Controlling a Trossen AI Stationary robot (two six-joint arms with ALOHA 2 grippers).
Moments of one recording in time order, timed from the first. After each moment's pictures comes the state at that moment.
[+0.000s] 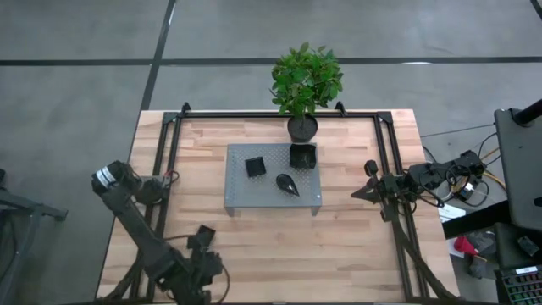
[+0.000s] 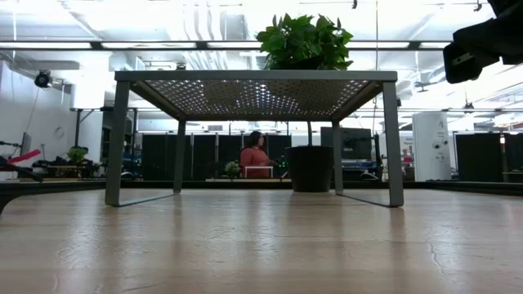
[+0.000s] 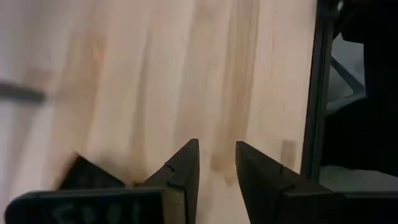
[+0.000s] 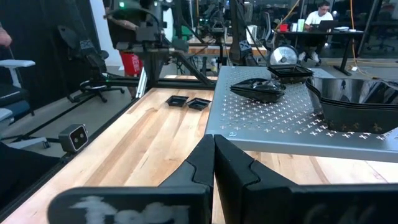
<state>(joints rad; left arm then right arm) -0.92 1.68 1.37 -0.95 -0.35 -1.03 0.36 0.05 0.18 -0.21 0.16 0.07</state>
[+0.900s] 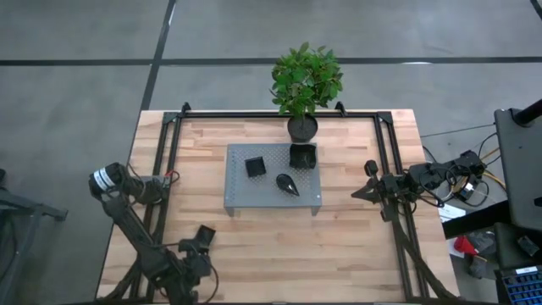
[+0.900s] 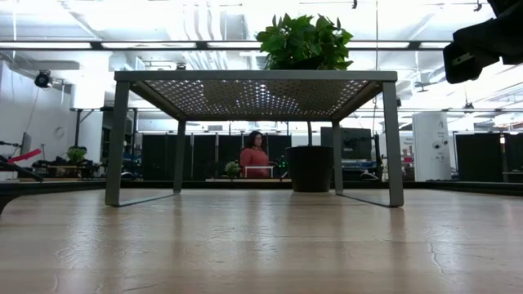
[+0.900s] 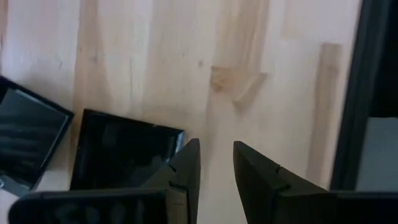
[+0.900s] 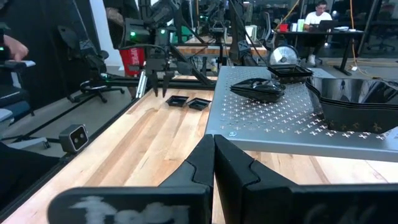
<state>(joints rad) -1.02 1.68 1.09 -0.72 -0.20 -1.14 0.36 0.05 0.18 -0.21 0.16 0.07</state>
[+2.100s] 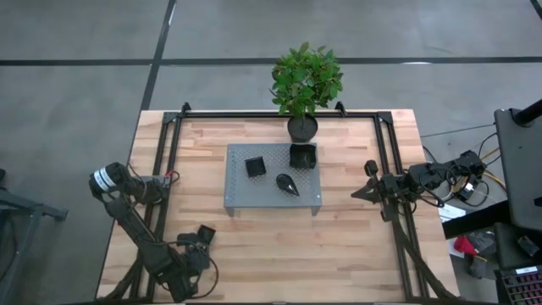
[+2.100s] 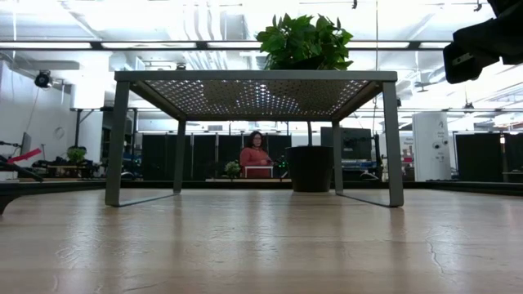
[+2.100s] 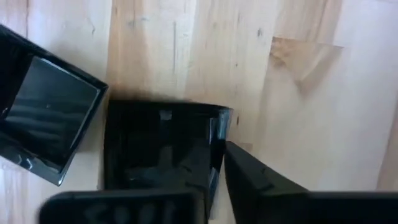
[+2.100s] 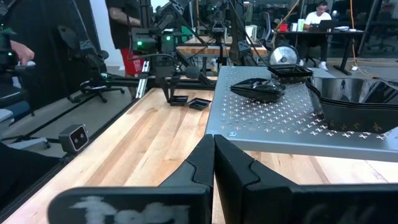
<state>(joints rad) -1.01 1.68 1.00 -0.72 -0.18 -1.16 0.36 0.05 0.18 -0.21 0.16 0.07</state>
